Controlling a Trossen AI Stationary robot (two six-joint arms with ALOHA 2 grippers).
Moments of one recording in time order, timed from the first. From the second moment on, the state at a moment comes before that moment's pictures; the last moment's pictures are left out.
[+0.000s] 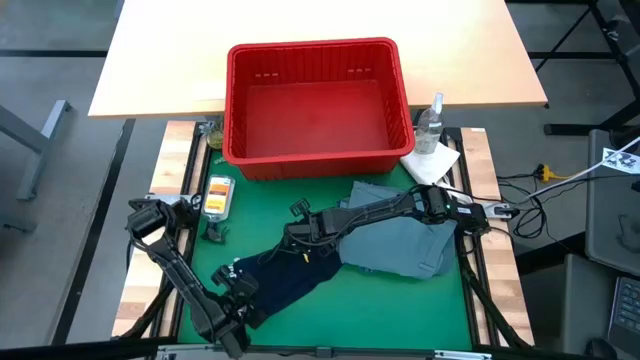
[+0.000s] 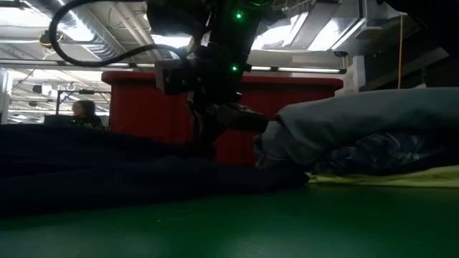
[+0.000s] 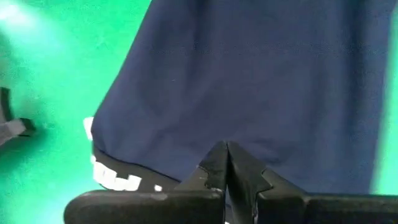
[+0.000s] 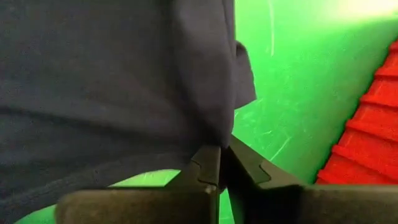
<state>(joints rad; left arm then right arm) -0.92 1.97 1.41 -1.21 -0.50 -1.78 0.13 2.33 1.92 -0.84 0.38 -0.57</state>
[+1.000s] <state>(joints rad) -0.91 1.97 1.22 -1.06 -0.35 -1.80 0.08 2.33 1.92 -0.80 0.56 -0.53</state>
